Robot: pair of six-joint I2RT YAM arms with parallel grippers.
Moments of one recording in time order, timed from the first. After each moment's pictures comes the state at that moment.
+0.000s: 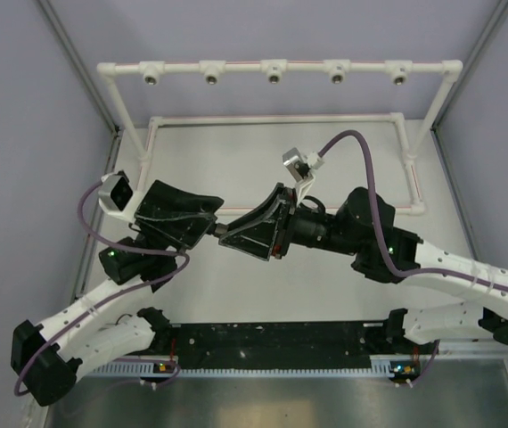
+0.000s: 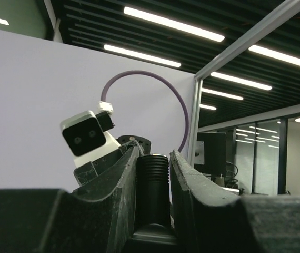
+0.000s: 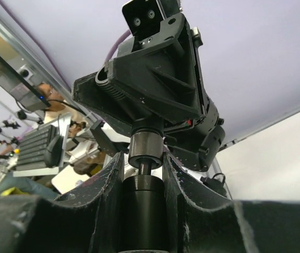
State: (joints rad) left arm -0.71 0.90 0.68 1.43 0.45 -1.10; right arm 1.26 1.14 1.28 0.11 -0.16 0.62
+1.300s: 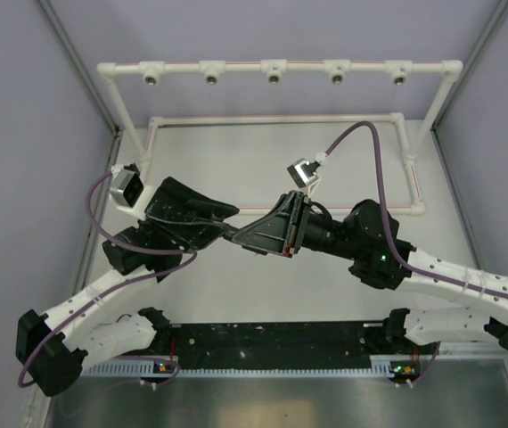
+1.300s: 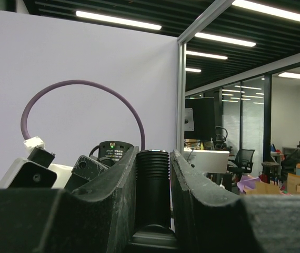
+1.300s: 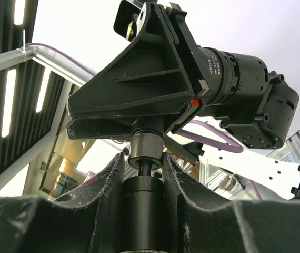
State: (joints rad) left arm -0.71 1.00 0.78 1.48 0.66 -1.11; right arm 1.19 1.07 1.05 0.40 -0.21 1.21
